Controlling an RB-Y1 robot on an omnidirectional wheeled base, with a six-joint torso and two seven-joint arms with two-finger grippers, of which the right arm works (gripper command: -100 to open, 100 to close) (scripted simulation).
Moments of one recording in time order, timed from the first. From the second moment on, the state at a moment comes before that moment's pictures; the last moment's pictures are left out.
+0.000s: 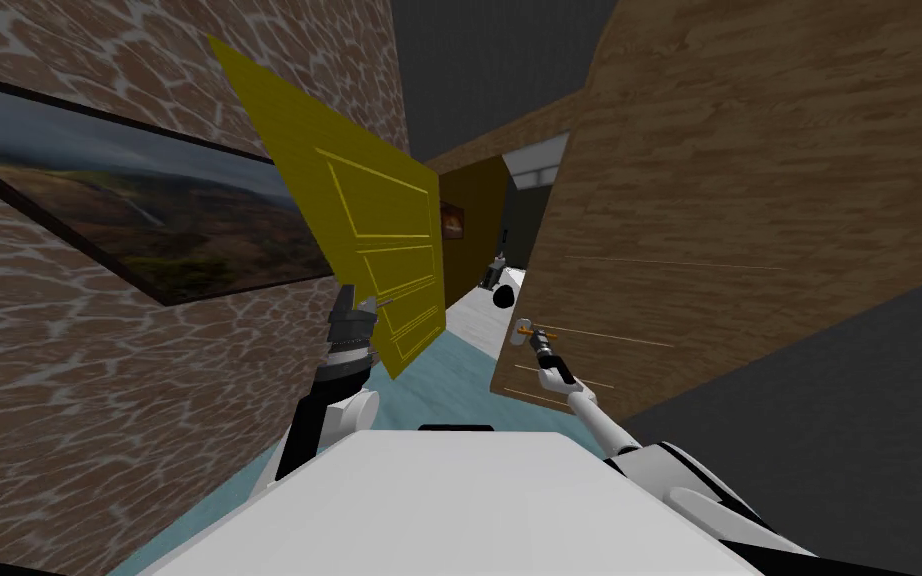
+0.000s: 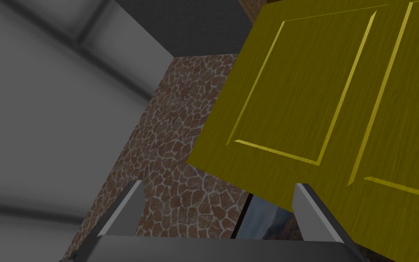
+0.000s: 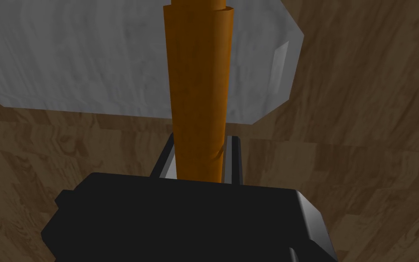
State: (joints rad) arm -0.22 -0.53 0.17 -0.84 -0.63 -0.50 0.00
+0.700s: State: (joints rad) arm -0.19 -0.57 0.24 -0.88 -0.64 -0.51 -0.05
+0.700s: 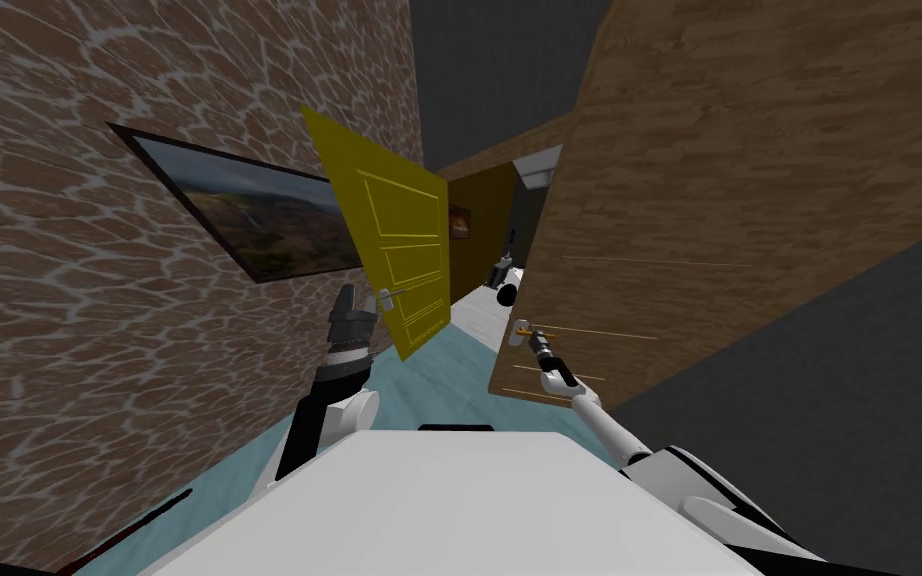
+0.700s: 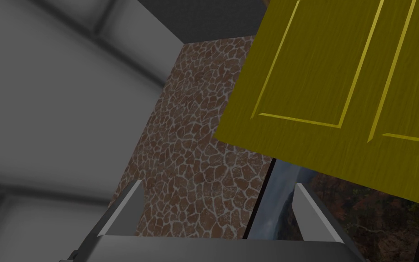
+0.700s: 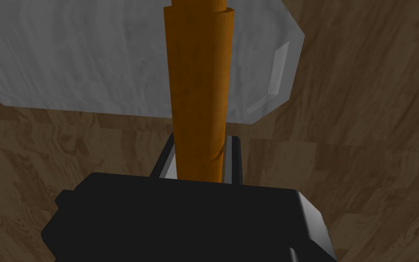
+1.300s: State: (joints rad) arm -0.15 -0.62 0.32 -0.94 -0.65 -0.54 -0.09
